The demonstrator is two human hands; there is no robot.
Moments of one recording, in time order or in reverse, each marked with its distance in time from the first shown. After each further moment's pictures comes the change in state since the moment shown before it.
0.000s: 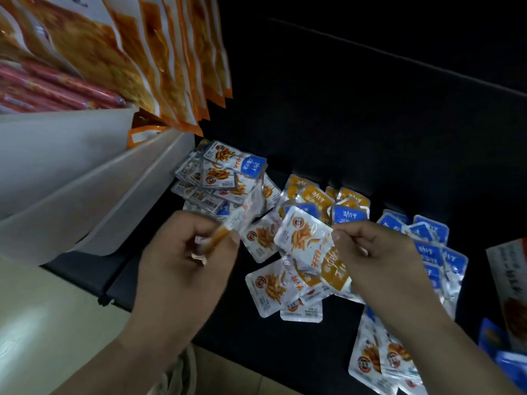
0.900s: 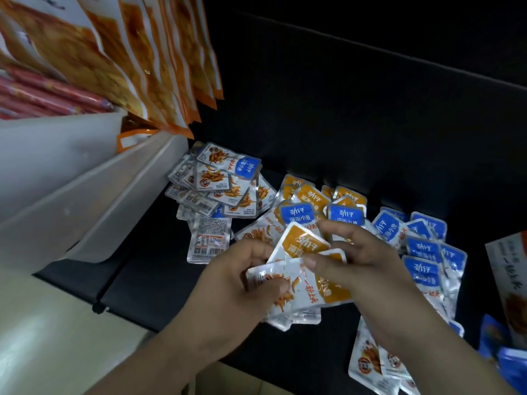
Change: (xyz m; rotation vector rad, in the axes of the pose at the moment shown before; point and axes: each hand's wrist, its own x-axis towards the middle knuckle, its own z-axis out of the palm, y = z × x) left_hand -0.010 0.004 0.029 -0.155 -0.557 -0.259; right_hand -0.006 -0.003 0.001 0.335 -0.203 0.285
